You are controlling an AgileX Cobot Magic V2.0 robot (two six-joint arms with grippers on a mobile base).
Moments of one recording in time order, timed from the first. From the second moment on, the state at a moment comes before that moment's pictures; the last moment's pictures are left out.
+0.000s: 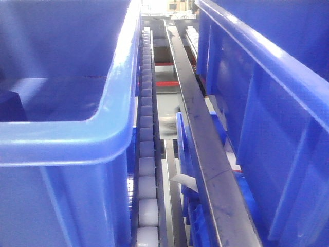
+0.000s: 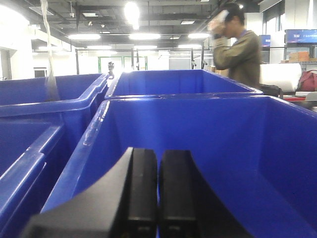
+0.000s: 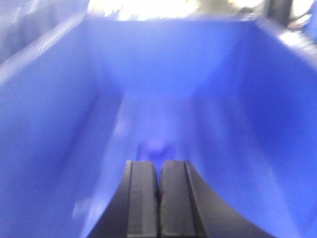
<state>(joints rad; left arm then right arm) -0.08 -0.01 0.00 -0.12 -0.19 0.12 0.08 -0.02 -0.03 0.07 0.10 0.03</state>
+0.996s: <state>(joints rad) -0.08 -0.01 0.00 -0.12 -0.19 0.12 0.06 -0.02 0.01 0.14 -0.01 0.02</state>
